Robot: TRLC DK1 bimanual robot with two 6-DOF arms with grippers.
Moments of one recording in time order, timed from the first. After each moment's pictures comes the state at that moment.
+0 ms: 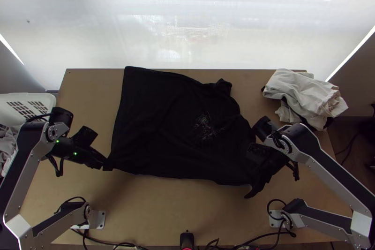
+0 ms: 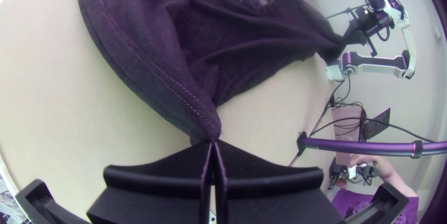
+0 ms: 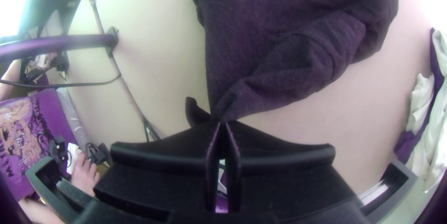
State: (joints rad) left arm 0.09 1.15 1.03 -1.42 0.52 0.58; right arm 0.56 1.22 1.05 -1.45 -0.24 -0.42
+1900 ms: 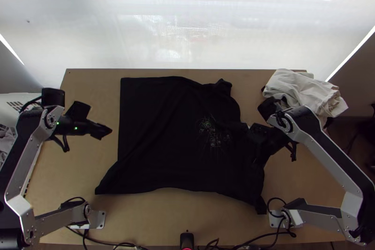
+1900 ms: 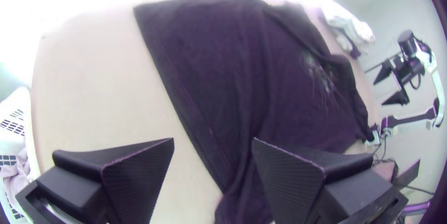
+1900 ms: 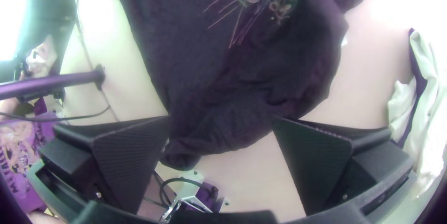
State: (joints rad) left arm 0.14 1.28 1.13 -1.00 0.43 0.38; right arm 0.41 1.36 1.20 -1.38 -0.23 -0.48
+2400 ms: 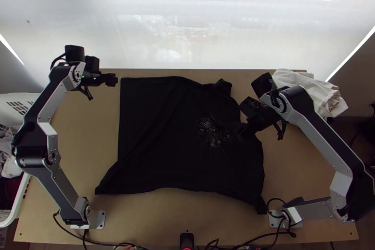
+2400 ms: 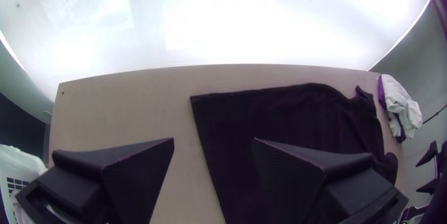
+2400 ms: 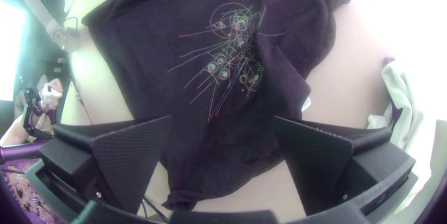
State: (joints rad) left arm 0.07 1.92 1.71 -0.64 0.22 0.09; right arm 0.42 1.53 1.47 -1.27 -0.25 -0.32
